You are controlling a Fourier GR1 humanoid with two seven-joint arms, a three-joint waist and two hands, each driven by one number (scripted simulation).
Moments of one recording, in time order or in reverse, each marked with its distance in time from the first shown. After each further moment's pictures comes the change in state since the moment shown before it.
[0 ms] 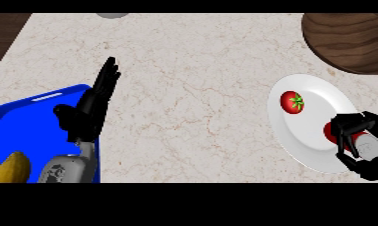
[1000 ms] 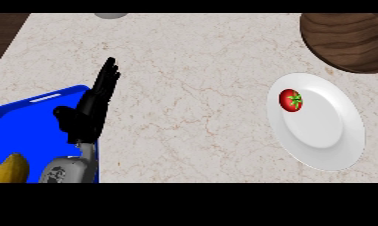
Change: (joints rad) left arm 0.009 -0.010 -0.002 -0.017 -0.012 0.009 0.007; right arm 0.063 -0.413 -0.302 -0.080 -0.545 -0.073 -0.143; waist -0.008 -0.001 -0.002
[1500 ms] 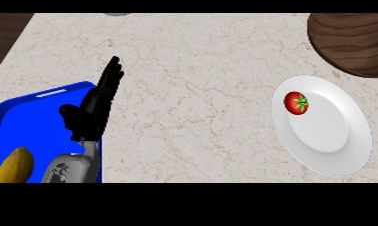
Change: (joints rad) left arm -0.018 -0.006 -0.002 0.026 -0.007 -0.015 -0.016; right arm -0.277 -0.041 0.056 0.120 -0.104 0.047 0.224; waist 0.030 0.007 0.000
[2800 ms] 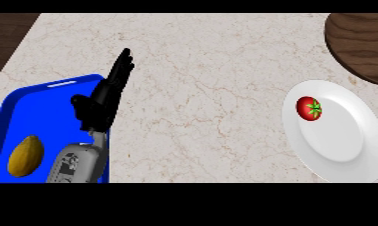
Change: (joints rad) left arm -0.075 -0.022 -0.014 0.027 -0.010 -0.022 0.014; right arm -0.591 0.268 0.269 0.859 0.725 -0.435 -0.344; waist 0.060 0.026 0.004
